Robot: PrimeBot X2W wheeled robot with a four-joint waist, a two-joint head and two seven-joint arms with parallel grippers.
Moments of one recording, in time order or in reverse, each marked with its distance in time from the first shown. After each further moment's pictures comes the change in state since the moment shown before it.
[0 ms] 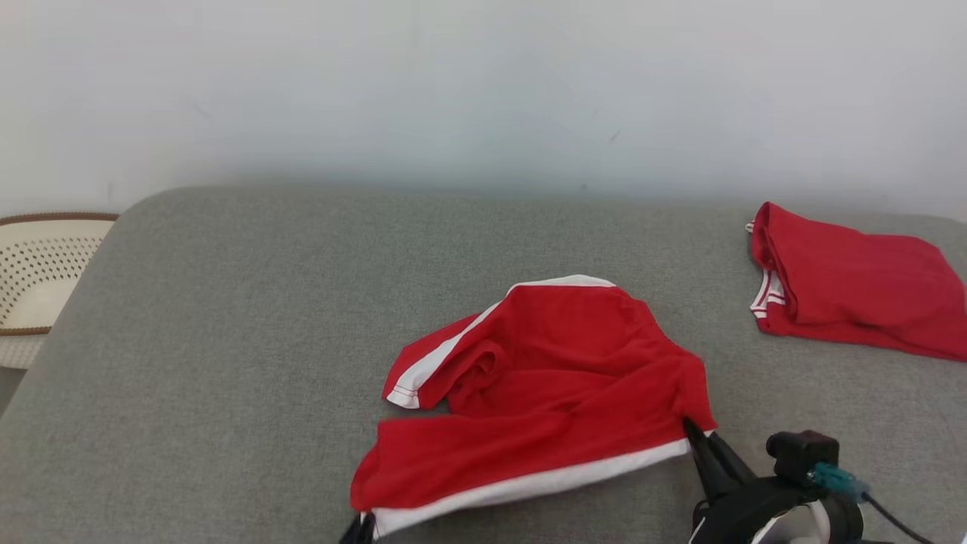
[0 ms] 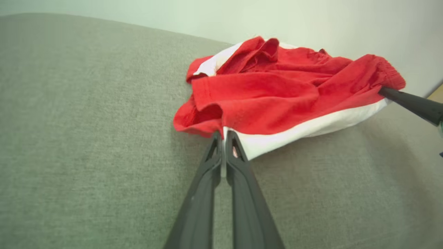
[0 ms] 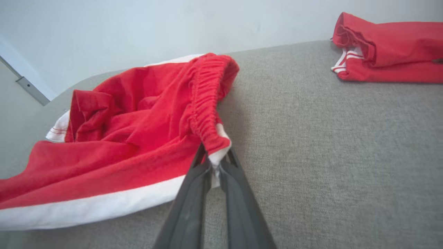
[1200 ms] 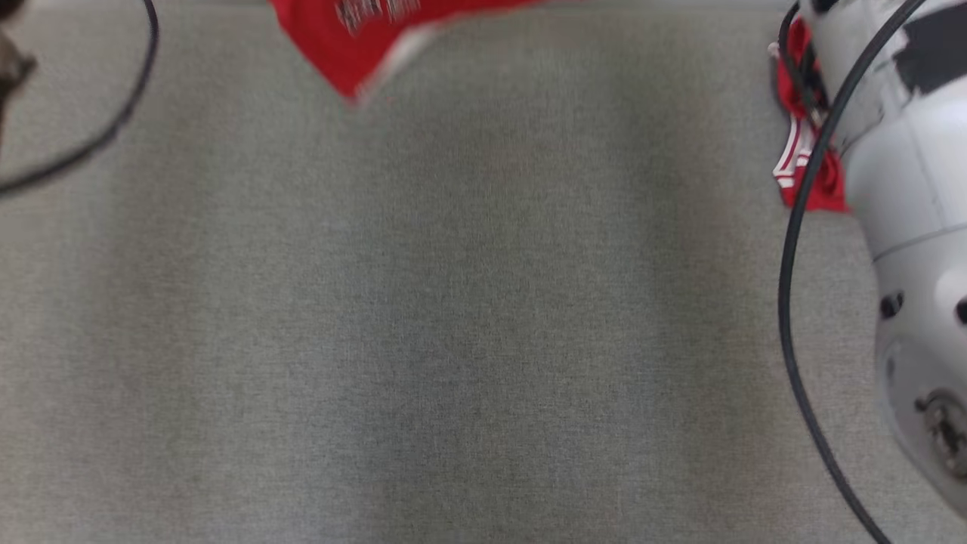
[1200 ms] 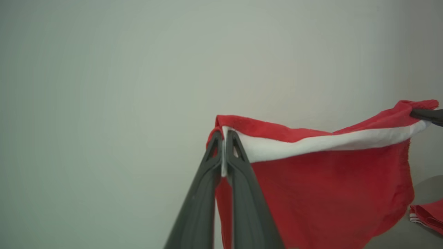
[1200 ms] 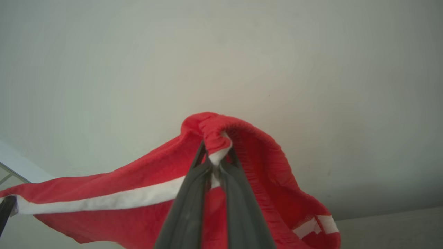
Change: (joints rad) left arm -1.548 0.208 -0.145 0.402 -0.114 -0.106 0.223; right arm -1.276 0.160 -0.316 0.384 0.207 0.000 0.373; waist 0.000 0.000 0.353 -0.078
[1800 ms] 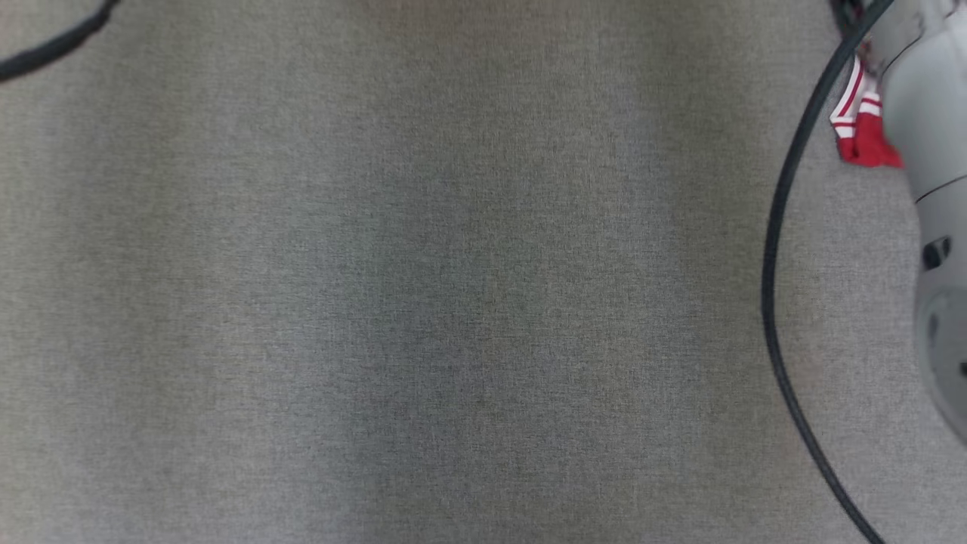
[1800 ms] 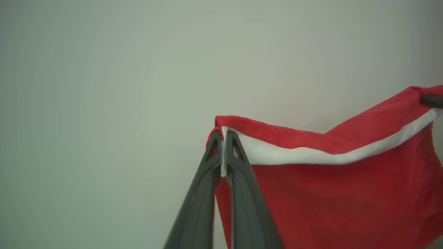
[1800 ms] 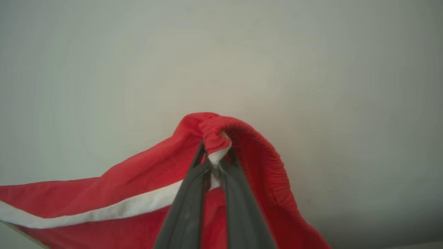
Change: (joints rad) left arm -0.238 -0.076 -0.088 0.269 0.061 0.002 -0.216; right arm -0.202 0.000 0.031 0.151 -0.098 0.000 -0.205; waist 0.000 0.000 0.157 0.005
